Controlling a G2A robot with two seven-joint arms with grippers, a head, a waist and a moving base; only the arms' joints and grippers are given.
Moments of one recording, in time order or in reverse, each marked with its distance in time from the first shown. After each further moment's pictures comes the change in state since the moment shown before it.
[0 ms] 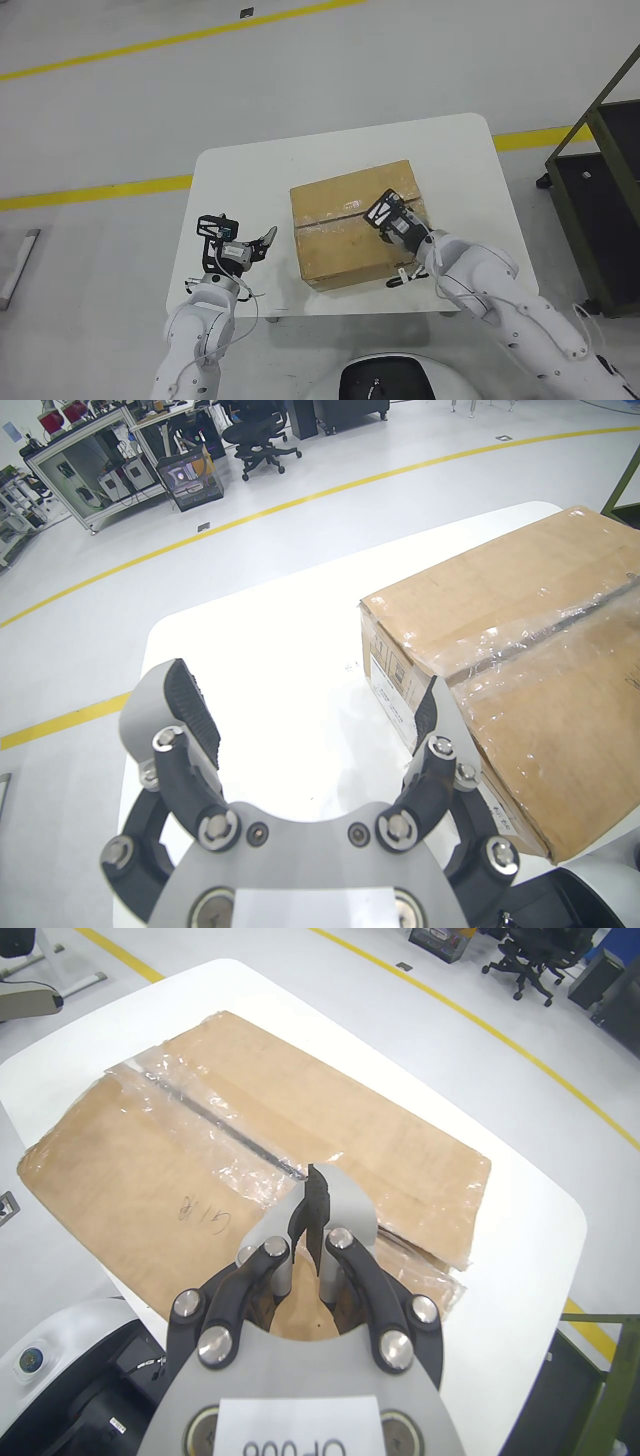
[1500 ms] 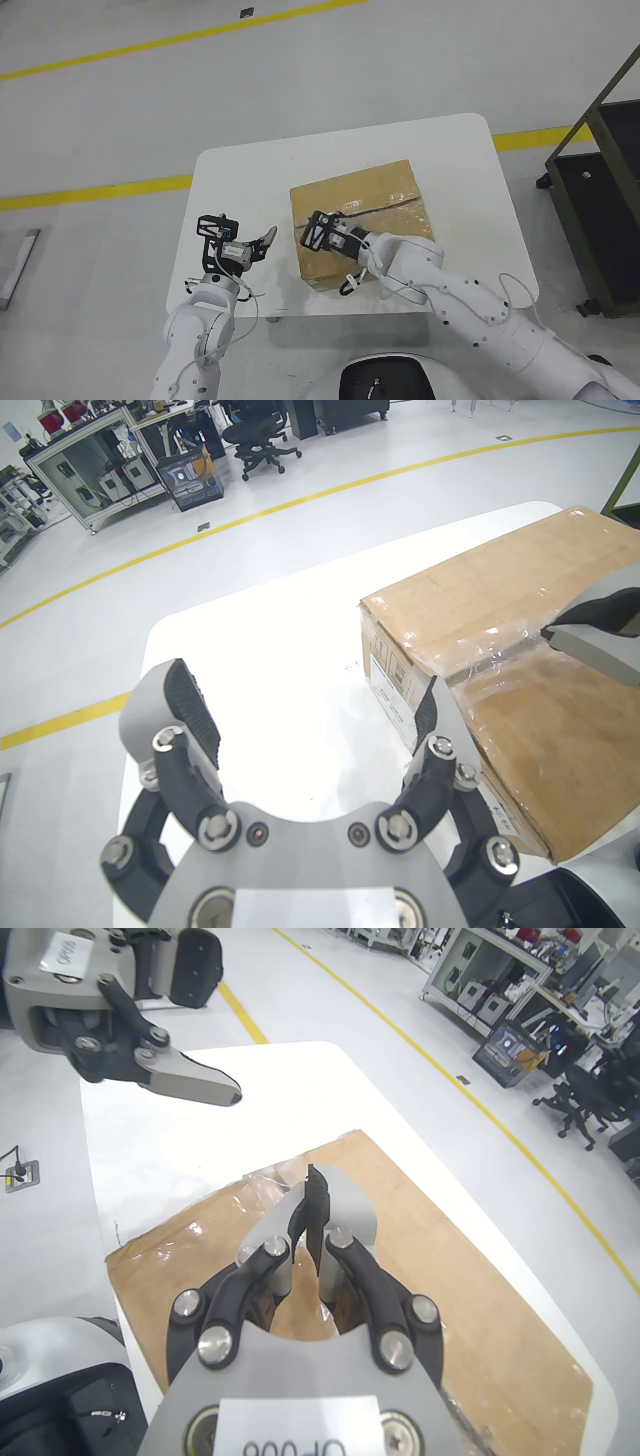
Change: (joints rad) left arm 0.000 0.000 0.000 0.000 0.000 0.000 0.000; right arm 0.248 -0.124 -0.302 0.353 -0.026 -0.093 -0.340
